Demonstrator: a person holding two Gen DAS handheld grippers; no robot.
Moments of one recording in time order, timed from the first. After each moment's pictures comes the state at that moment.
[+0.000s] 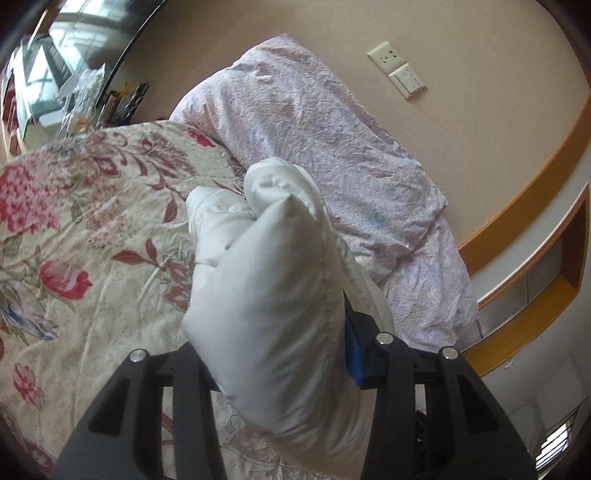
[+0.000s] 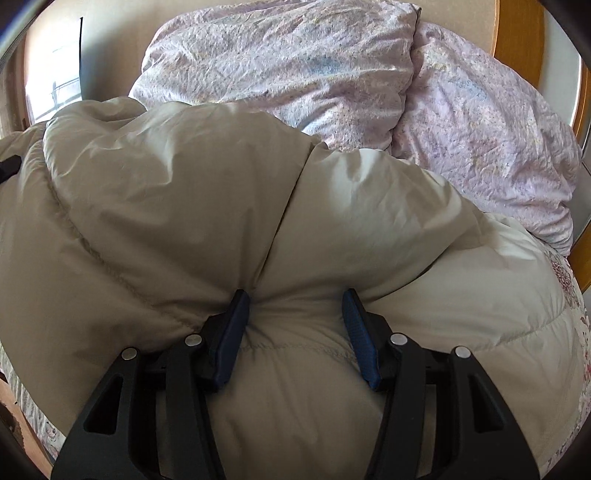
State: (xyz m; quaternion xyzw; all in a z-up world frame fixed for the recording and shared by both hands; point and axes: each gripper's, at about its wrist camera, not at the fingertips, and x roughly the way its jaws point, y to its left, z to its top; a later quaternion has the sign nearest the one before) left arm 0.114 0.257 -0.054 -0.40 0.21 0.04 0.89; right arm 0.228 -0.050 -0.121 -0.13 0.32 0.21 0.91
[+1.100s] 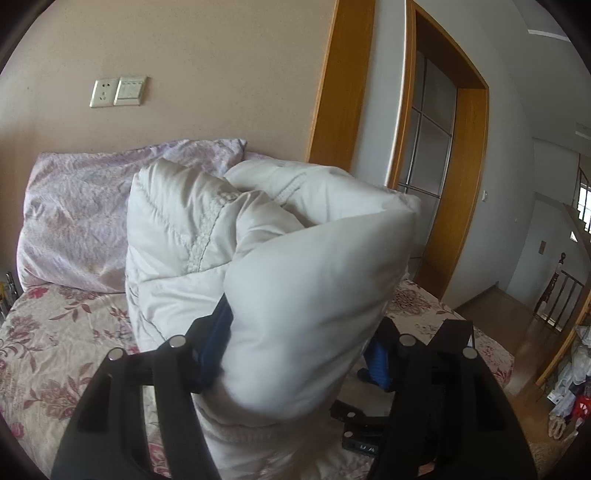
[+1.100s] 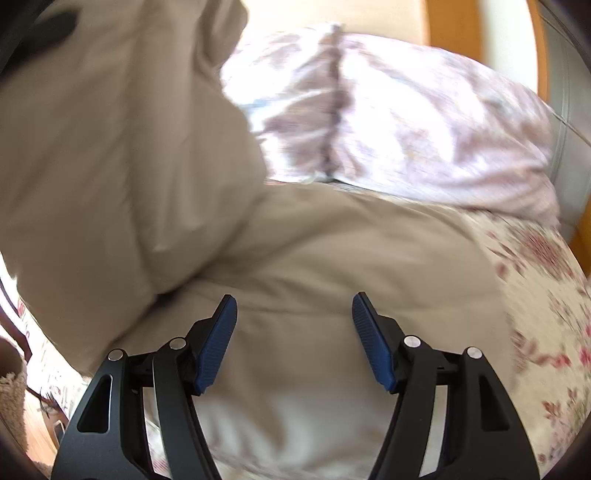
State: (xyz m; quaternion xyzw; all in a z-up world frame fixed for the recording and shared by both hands) left arm 0.166 -0.006 0.057 -0.06 0.18 -0.14 0.97; right arm 0.228 -0.221 -0.105 -0.02 0.29 0.23 0.93
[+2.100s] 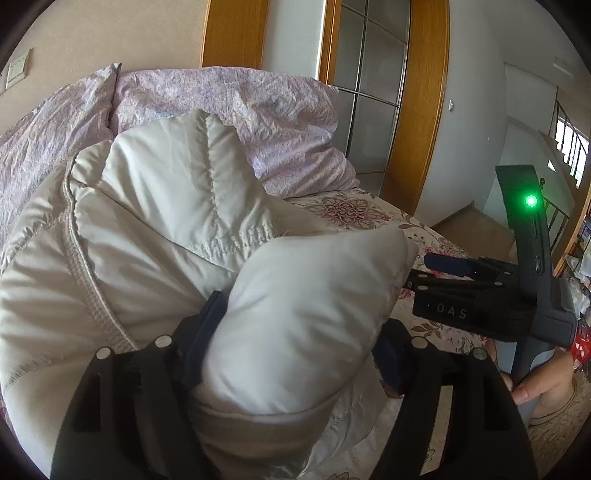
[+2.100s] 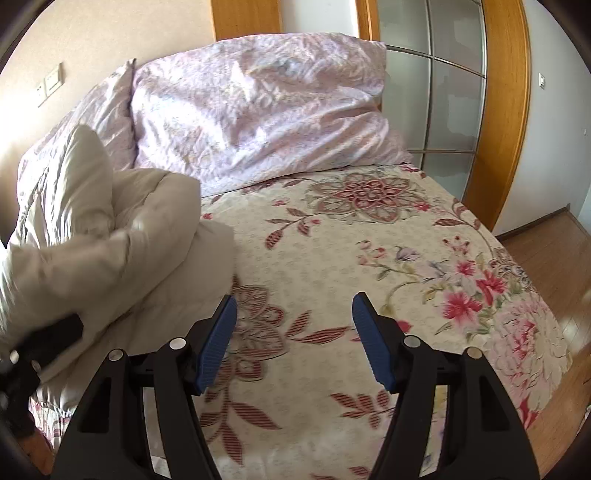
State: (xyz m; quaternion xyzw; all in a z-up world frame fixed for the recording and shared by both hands) left arm 0.233 -0.191 -0.039 0.03 0.30 -0.22 0.93; right arm 0.269 -0.418 -0.124 0.06 0.31 0.05 0.95
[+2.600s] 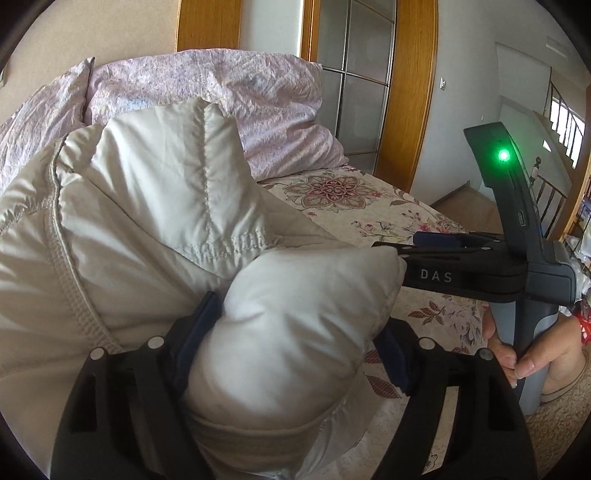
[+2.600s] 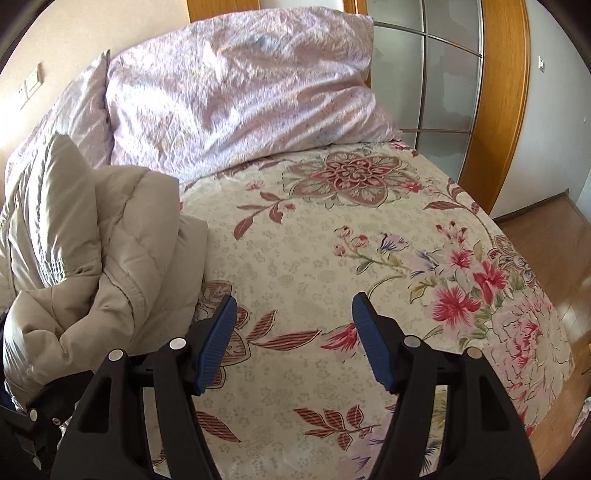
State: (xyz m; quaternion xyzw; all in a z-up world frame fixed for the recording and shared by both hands) left arm 0.238 -0.219 -0.059 0.06 0.32 -0.23 0.92; right arm 0.295 -0.432 -0.142 0.06 0.35 0.05 0.93
